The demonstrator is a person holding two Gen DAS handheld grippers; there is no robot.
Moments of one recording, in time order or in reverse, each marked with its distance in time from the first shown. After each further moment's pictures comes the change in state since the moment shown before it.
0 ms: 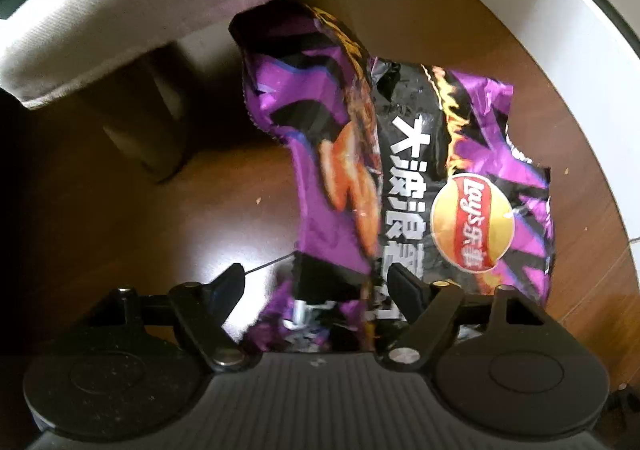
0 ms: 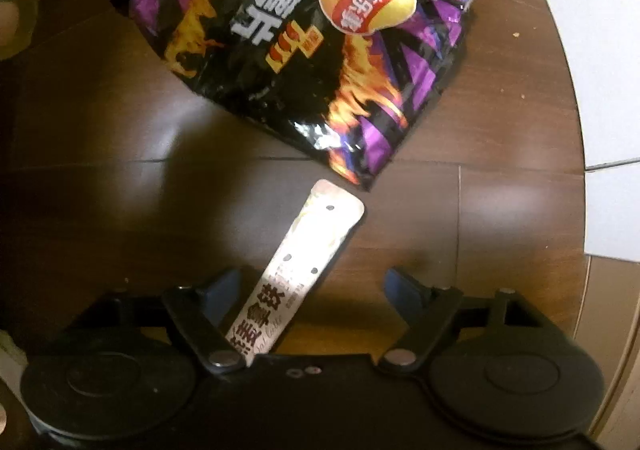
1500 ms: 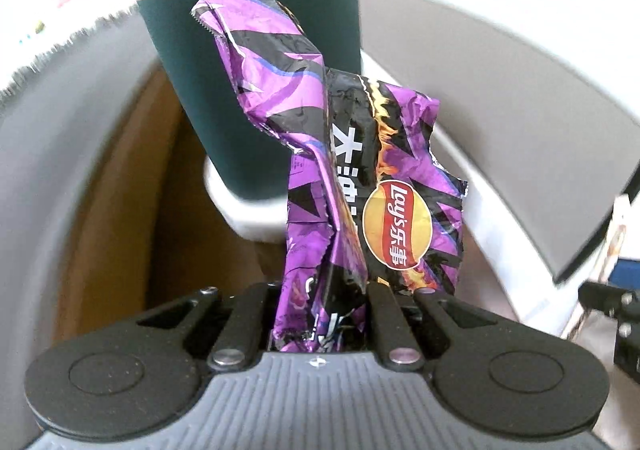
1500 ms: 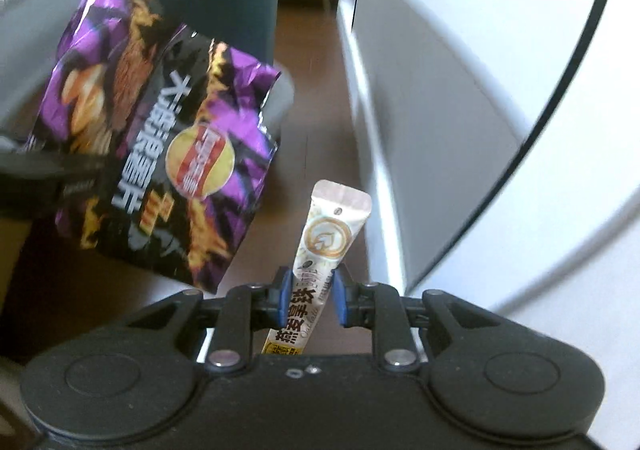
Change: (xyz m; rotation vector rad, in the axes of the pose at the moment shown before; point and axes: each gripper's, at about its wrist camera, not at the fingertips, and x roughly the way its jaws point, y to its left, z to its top) left arm -0.302 -0.010 -0.043 -0.140 -0.441 0.141; right arm -0.256 -0.063 -0.080 -0.041 -0.651 -0.106
